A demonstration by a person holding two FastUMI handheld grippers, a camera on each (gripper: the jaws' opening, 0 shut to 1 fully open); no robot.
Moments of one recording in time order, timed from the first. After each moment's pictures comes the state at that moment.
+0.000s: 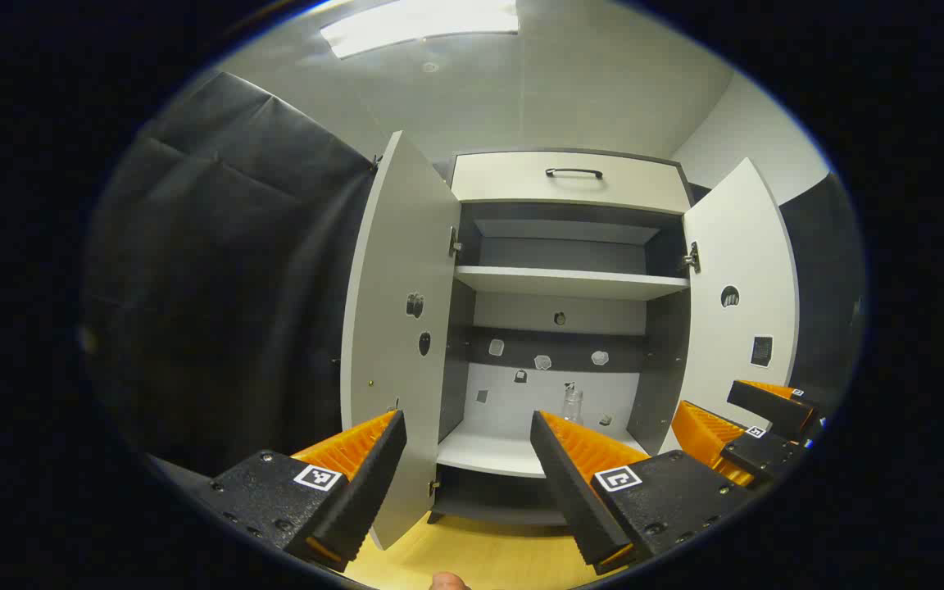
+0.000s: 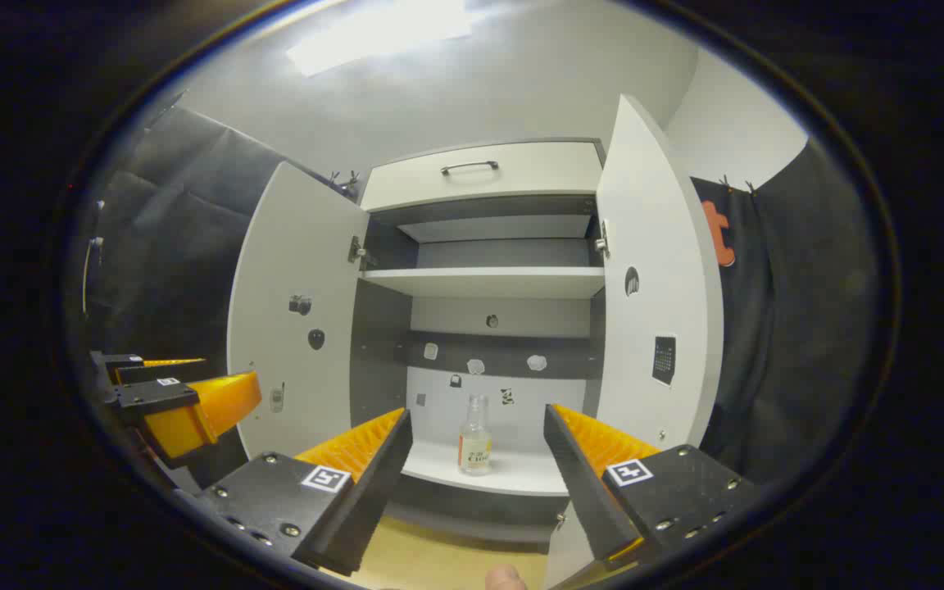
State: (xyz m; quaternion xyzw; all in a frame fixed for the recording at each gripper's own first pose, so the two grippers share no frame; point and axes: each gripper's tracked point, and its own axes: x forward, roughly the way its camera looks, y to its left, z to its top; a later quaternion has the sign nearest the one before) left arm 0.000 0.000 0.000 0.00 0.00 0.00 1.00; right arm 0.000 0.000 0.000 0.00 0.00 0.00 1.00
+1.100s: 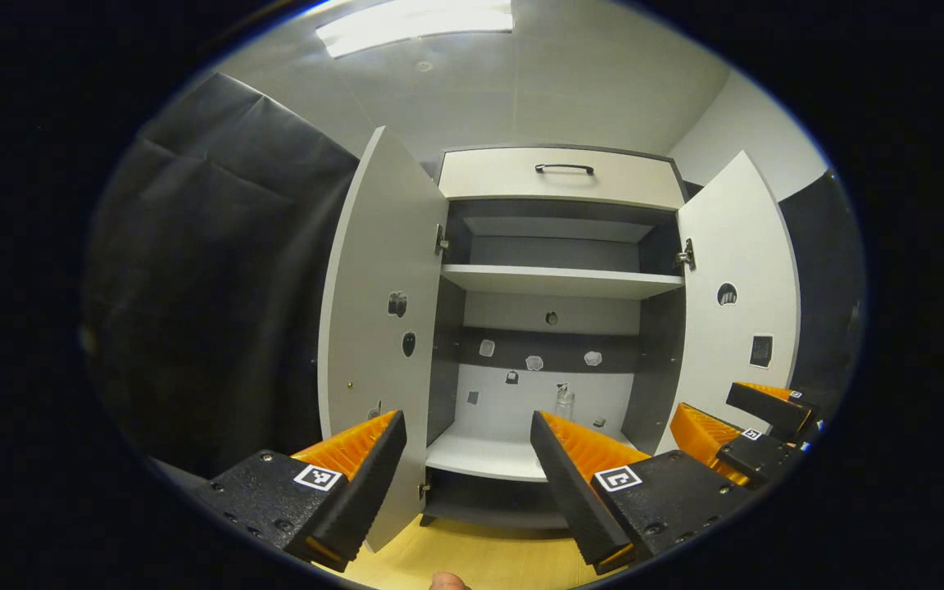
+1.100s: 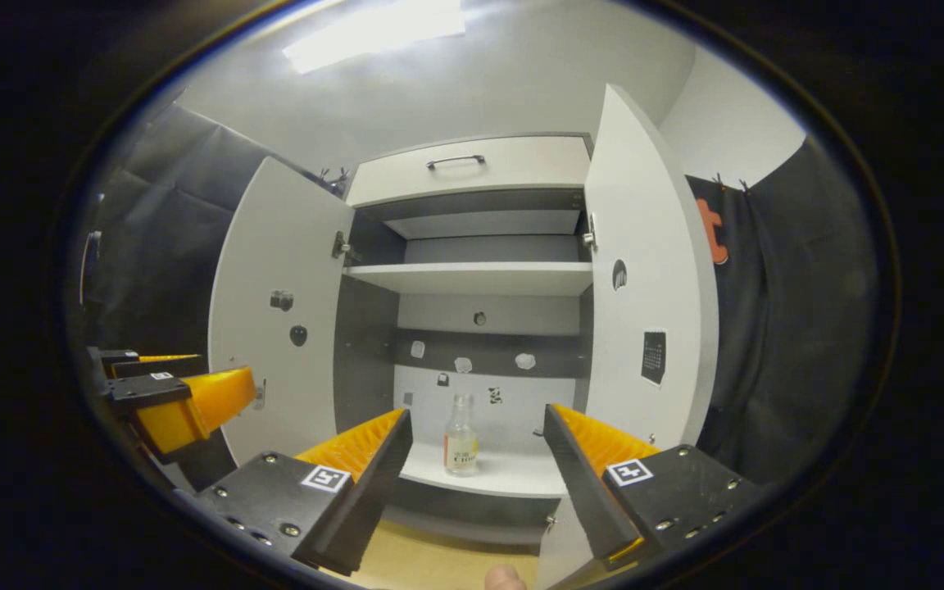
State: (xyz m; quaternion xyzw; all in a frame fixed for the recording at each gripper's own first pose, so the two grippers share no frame) left arm 0.014 -0.015 -0.002 0.00 0.00 -0.01 1.00; right arm 0.010 -0.018 -0.007 0.00 0.00 -0.02 1.00
